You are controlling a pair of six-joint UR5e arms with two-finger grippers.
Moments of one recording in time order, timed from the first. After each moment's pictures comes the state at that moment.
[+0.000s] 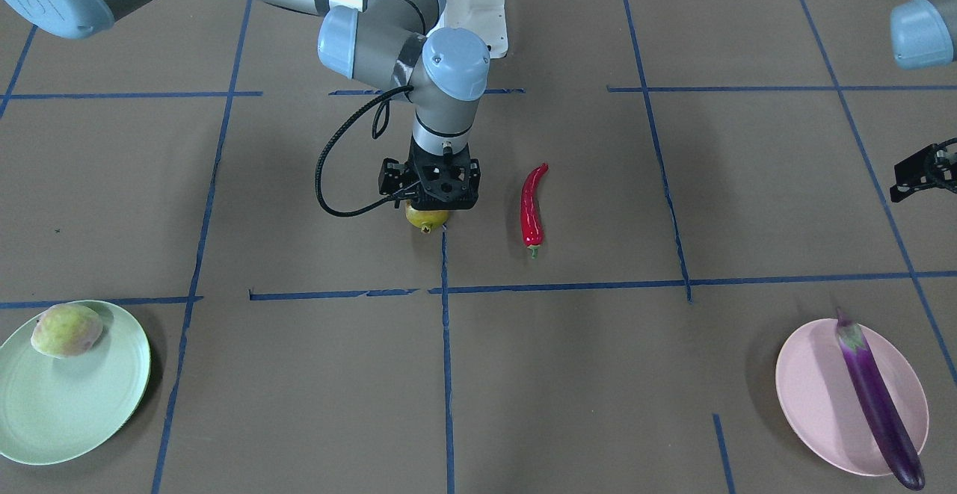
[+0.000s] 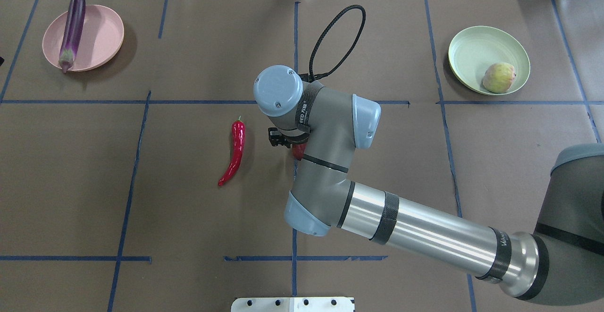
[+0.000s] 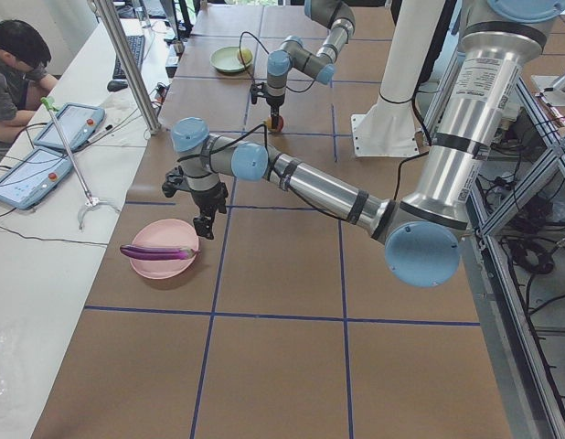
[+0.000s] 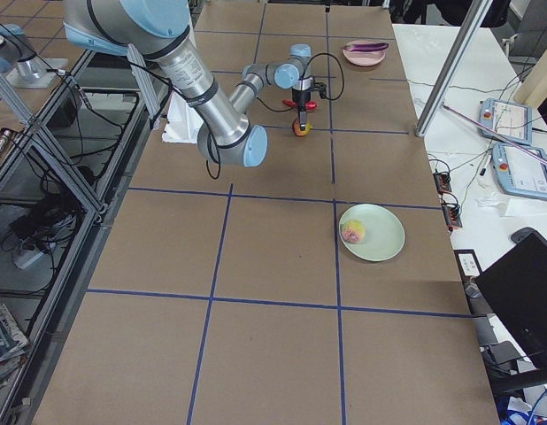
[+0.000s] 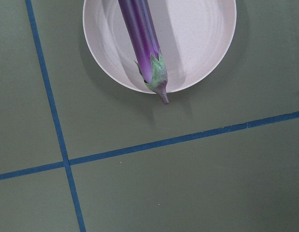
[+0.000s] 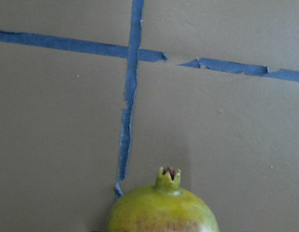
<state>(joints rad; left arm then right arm) -1.34 -1.84 -1.70 -1.36 -2.27 -0.08 0.48 -0.65 1.36 -1.71 1.74 1.10</state>
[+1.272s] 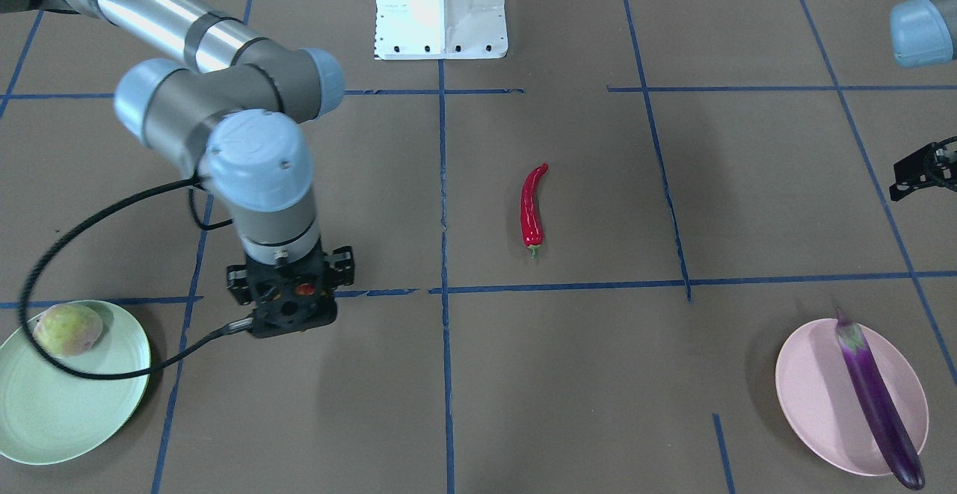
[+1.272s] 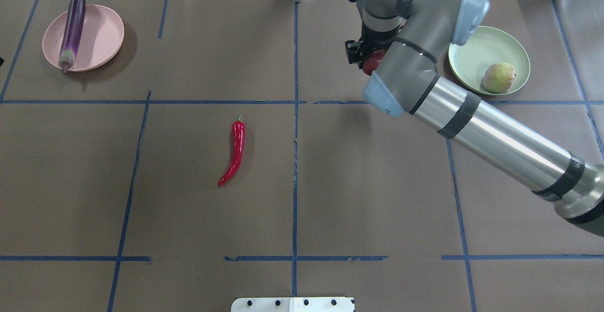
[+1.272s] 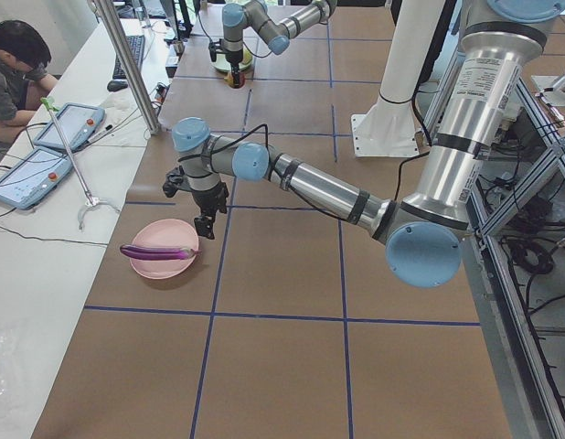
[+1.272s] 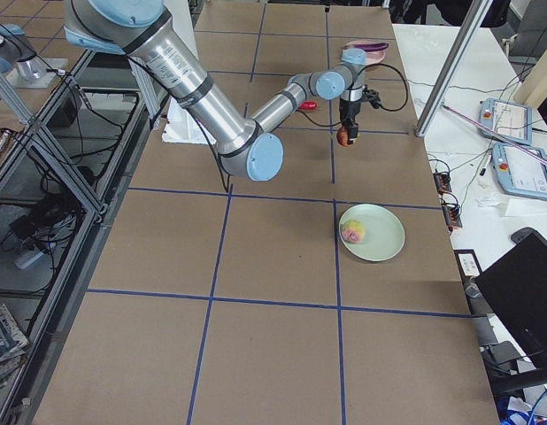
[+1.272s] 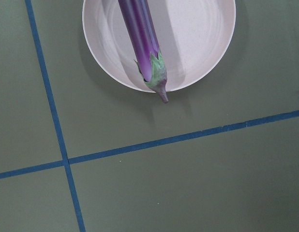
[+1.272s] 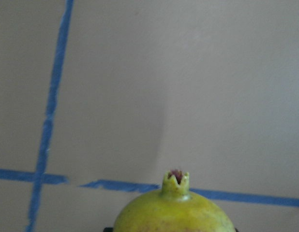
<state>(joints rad) -1.33 -1.84 -1.71 -1.36 -2.27 -0.09 0.89 -0.75 1.34 -1.65 2.00 0.56</state>
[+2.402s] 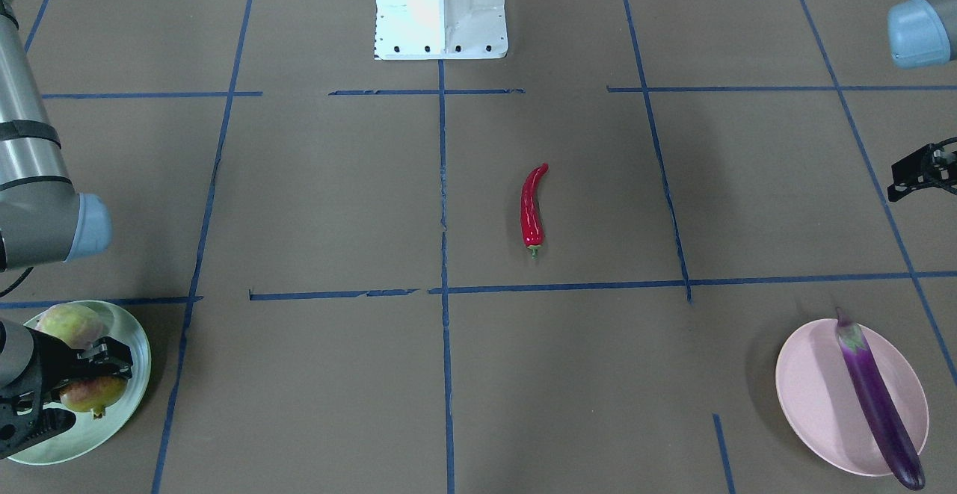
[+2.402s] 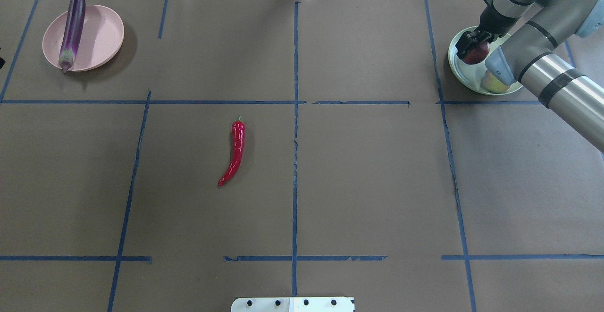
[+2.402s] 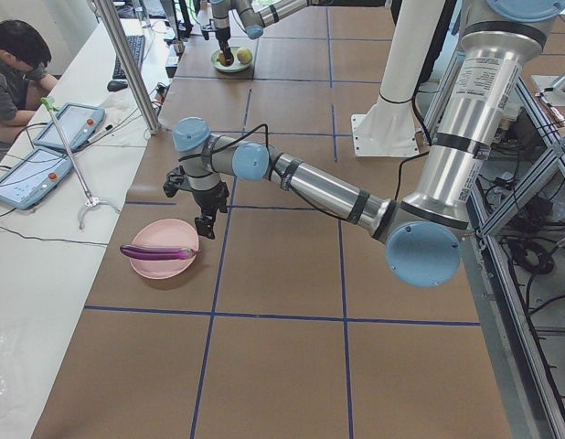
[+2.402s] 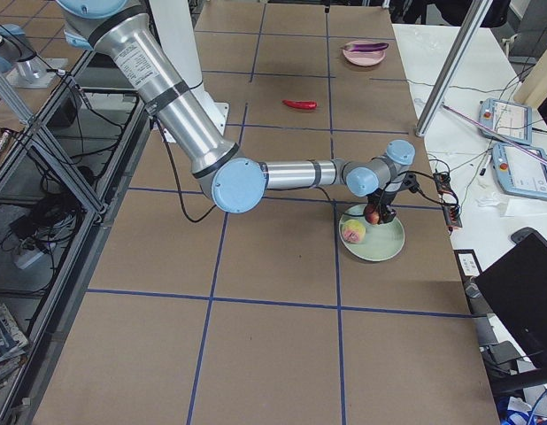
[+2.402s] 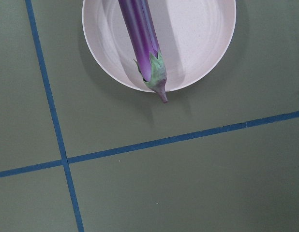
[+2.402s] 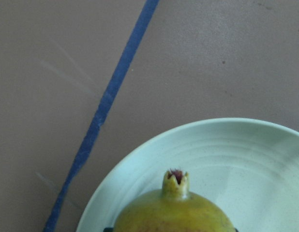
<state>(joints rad) -1.33 -1.84 -1.71 -1.37 -2.27 -0.09 1.11 -0.92 0.94 -1.16 2.22 0.23</state>
